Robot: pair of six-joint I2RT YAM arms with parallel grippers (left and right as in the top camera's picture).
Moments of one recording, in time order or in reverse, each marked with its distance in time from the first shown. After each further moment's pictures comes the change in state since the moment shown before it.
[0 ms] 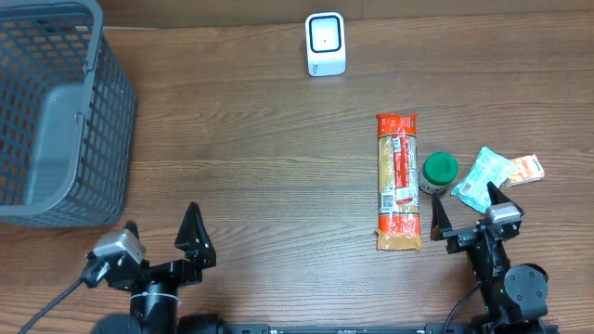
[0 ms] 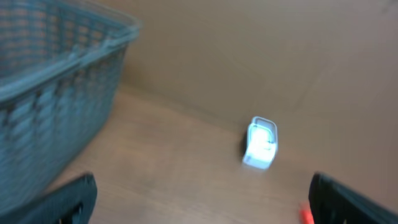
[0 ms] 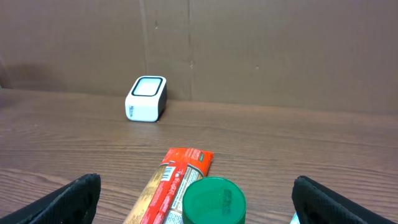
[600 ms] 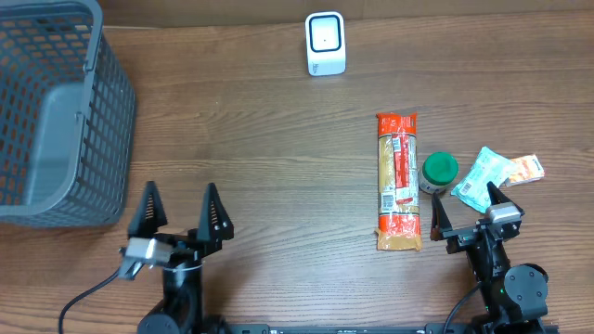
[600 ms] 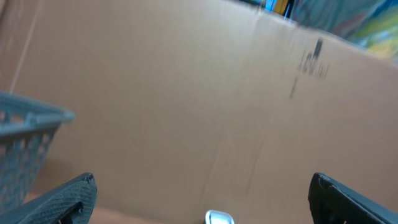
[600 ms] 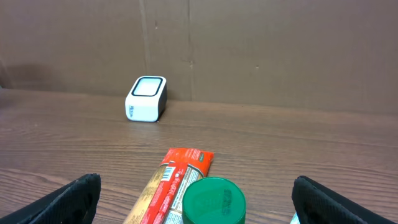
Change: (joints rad) left arm -0.071 -0.154 -0.661 1.020 0.032 0.000; right arm 0.000 0.000 0.000 0.001 0.000 0.001
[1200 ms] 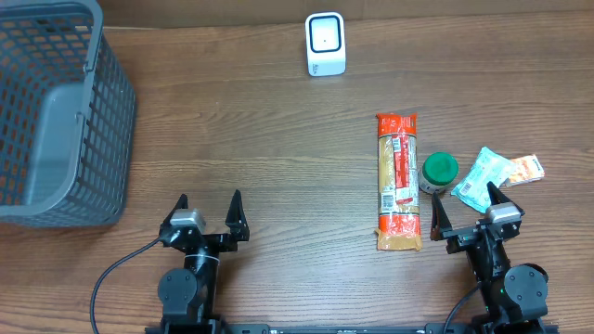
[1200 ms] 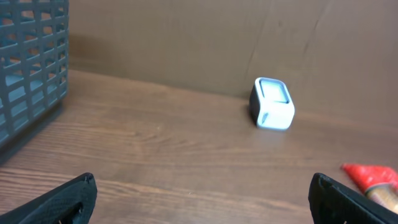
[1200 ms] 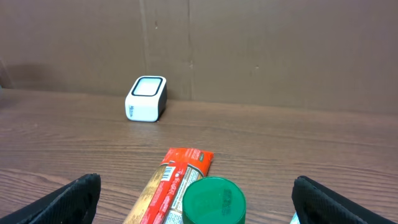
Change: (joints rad) left arm 0.000 -0.003 -0.096 -0.410 0.005 0.152; right arm 0.000 0.000 0.000 0.000 0.000 0.000
